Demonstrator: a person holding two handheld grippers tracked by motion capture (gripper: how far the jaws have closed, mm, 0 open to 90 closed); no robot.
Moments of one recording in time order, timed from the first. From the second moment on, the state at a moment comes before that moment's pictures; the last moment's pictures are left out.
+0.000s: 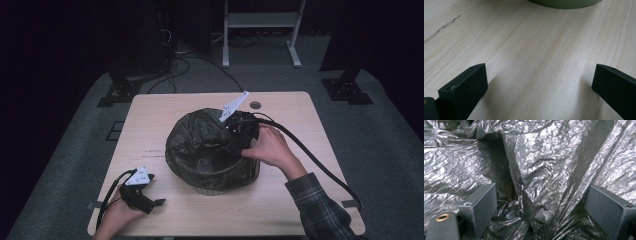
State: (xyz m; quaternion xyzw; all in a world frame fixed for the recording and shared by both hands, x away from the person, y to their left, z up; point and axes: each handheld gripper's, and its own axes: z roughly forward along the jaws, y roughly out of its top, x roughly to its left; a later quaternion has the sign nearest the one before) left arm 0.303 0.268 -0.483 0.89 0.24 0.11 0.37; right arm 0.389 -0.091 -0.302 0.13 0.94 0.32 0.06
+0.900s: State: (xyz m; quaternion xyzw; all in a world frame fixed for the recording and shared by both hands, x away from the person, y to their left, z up) left arm 0.303 0.267 -0.483 0.89 0.24 0.11 0.37; right arm 0.391 -0.070 -0.308 0.12 0.97 0.23 0.06
